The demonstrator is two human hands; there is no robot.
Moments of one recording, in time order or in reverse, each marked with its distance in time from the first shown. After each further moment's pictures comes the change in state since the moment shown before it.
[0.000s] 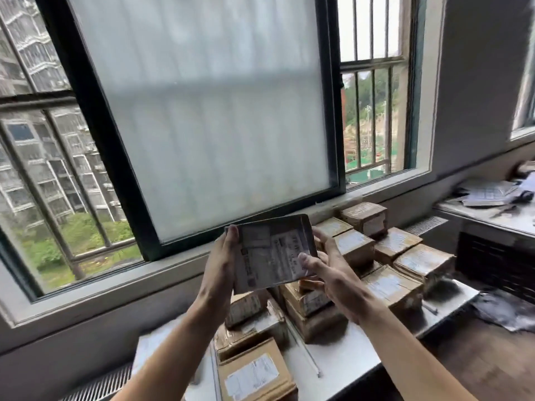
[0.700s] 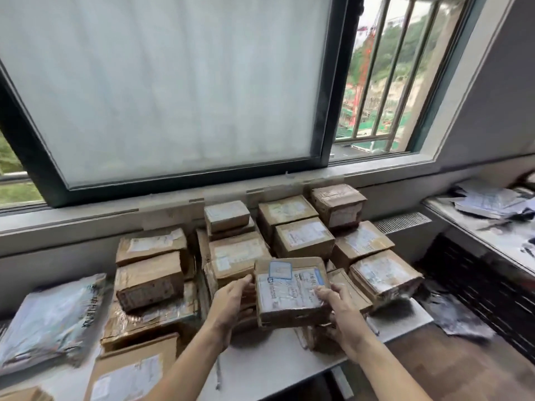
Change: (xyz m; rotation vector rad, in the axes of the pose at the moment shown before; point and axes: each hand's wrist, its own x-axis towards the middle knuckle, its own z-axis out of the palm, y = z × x) left_hand 0.101 -0.221 0.196 -0.133 0.133 -0.628; right_hand 0.074 0.153 -0.244 0.096 0.267 0.607
